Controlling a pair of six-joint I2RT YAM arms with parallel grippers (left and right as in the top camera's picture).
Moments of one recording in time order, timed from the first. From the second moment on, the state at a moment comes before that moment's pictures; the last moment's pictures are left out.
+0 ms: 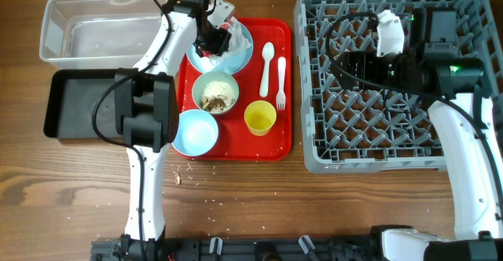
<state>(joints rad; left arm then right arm) -0.21 2.49 2.11 -0.84 0.15 0.31 0.02 1.44 1.38 -0.94 -0.39 -0.03</state>
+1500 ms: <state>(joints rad) -0.29 1.92 1.70 -1.13 0.20 -0.30 0.02 1.44 1.38 -0.94 -0.39 -0.03</state>
